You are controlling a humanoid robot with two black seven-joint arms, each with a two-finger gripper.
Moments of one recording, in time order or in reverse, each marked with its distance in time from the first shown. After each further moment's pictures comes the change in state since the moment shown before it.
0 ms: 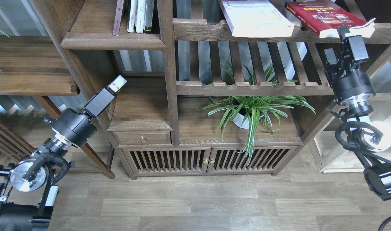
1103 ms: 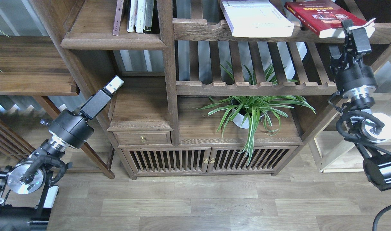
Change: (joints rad) left arm 0.010 0.000 -0.012 0.003 -0.005 -0.028 0.000; right arm 0.065 0.008 0.002 -0.048 0.000 -0.032 0.000
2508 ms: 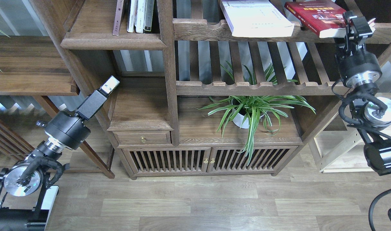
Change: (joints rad) left arm 0.016 0.000 -0.019 -0.008 -0.002 -0.001 0.000; right arm 0.090 0.009 0.011 -0.056 -0.002 -0.124 -0.011
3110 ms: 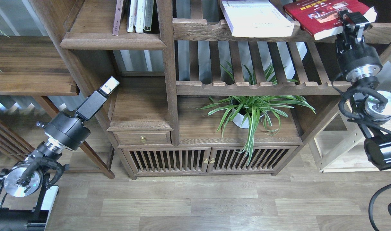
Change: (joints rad) left arm 0.005 0.000 -0.002 0.001 0.000 0.000 0.000; right arm 0.026 -0.020 -0.005 0.001 -0.010 -0.028 -0.010
